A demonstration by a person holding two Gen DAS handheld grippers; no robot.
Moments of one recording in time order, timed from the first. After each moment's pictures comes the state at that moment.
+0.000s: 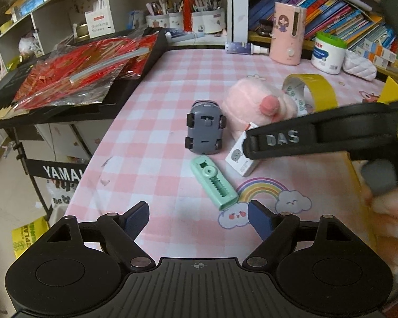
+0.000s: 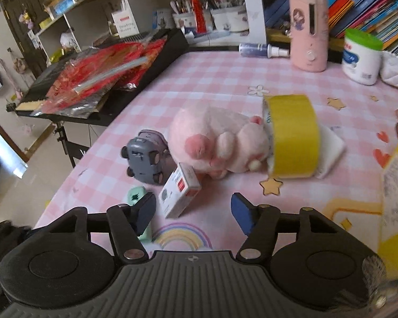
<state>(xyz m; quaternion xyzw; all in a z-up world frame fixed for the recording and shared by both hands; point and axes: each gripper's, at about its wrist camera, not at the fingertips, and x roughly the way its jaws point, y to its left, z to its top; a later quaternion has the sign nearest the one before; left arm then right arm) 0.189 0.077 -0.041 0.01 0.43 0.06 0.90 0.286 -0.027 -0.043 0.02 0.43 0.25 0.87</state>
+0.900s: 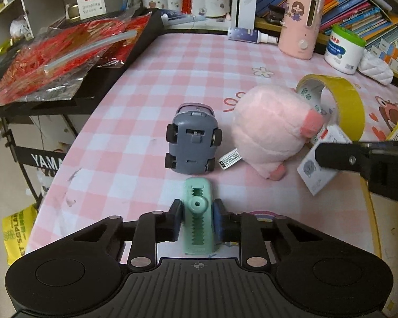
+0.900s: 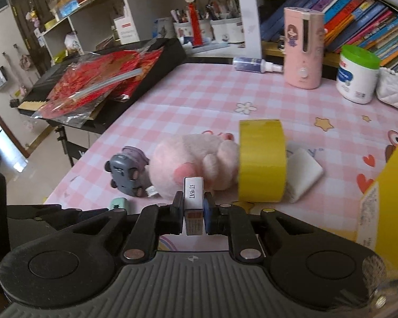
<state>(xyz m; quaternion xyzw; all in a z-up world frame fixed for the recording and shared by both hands) 0.248 0.075 -0.064 -0.03 0.46 0.06 0.89 0.292 -0.066 -0.024 0.00 0.41 0.25 0.88</state>
